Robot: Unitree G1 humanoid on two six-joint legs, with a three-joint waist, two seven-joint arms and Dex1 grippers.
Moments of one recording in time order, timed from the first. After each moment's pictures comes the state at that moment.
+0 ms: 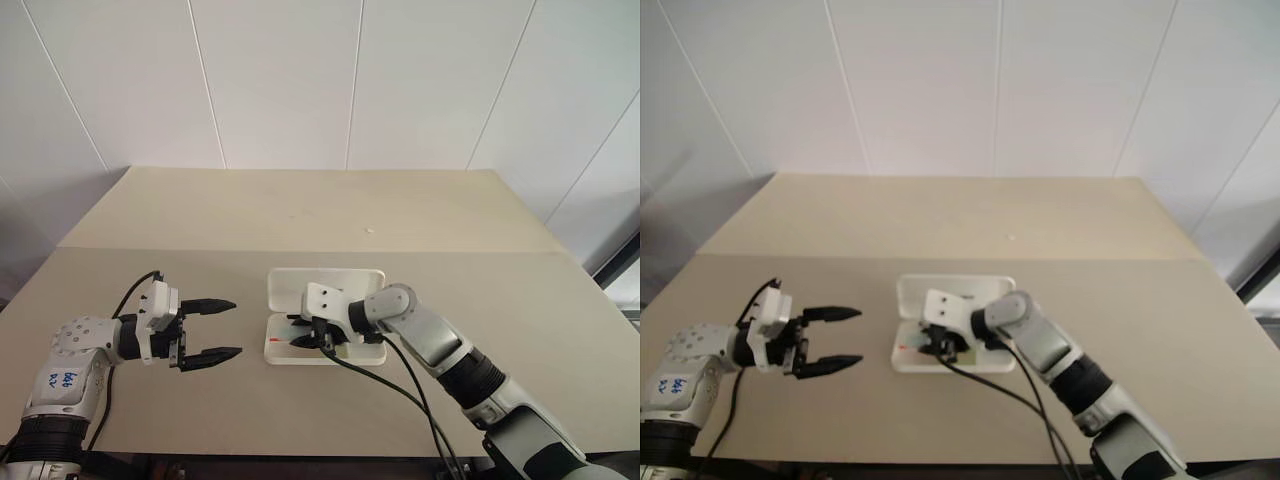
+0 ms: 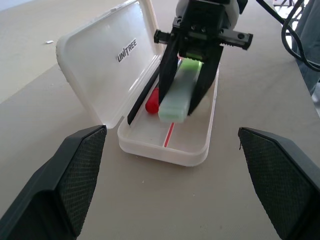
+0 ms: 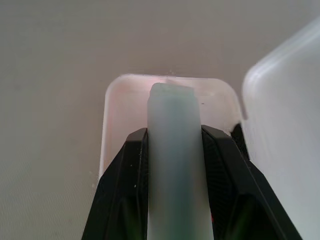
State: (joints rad) left arm -0.37 0.75 0.18 0.20 -0.46 0.07 -1.31; right arm -0.85 -0.33 0.53 0.12 0.05 0.44 1.01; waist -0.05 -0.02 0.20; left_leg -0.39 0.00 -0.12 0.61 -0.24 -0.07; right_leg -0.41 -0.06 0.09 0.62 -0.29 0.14
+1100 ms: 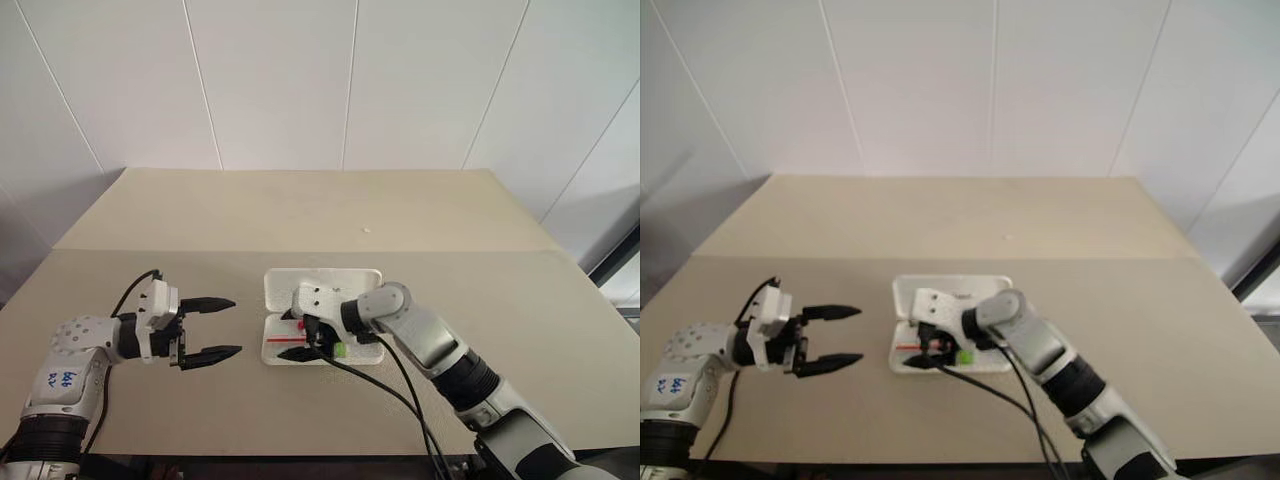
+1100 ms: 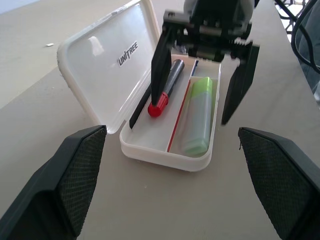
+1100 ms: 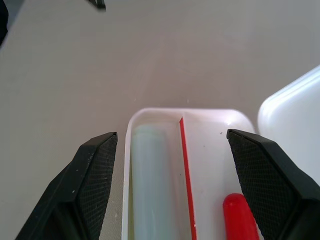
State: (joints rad) left arm -0.37 0.76 0.18 0.20 -0.46 0.07 -1.30; right arm -0.85 -0.32 0.49 0.03 0.07 0.54 1.02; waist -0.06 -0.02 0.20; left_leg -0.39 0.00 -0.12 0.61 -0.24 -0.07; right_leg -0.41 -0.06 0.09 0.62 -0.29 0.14
